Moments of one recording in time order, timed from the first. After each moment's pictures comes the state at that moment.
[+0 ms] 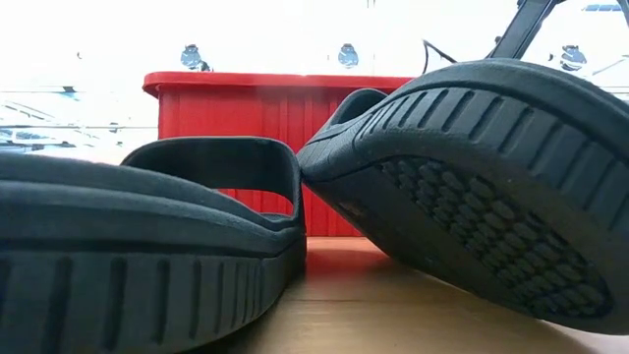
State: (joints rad) left arm 0.04 1.42 1.51 -0.26 -0.86 0.31; right arm -0.65 1.70 0.74 0.32 -0.14 -0.07
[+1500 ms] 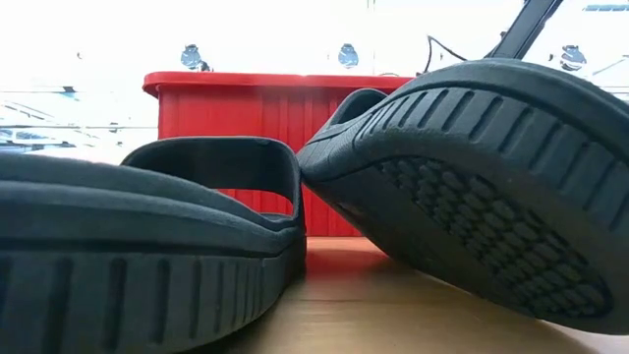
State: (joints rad) left arm 0.04 1.42 1.51 -0.26 -0.86 0.31; right arm -0.67 1.65 0.74 0.33 0.00 -0.15
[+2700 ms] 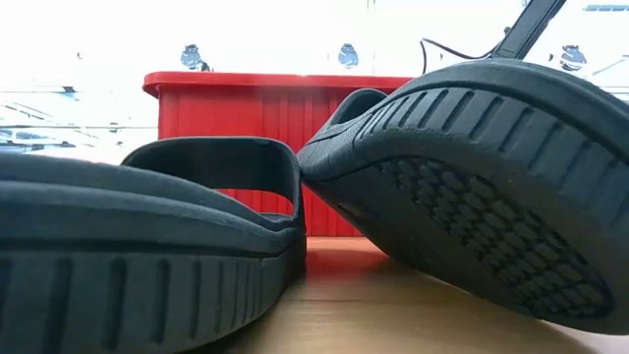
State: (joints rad) left arm 0.04 1.42 1.51 -0.26 -0.86 0.31; right arm -0.67 1.63 0.74 0.10 0.21 -0.17
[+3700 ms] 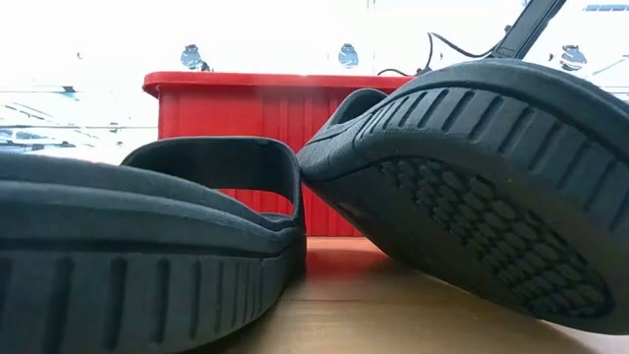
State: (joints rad) left arm 0.04 1.42 1.51 -0.26 -0.86 0.31; right arm -0.66 1.63 0.74 0.27 0.15 0.19
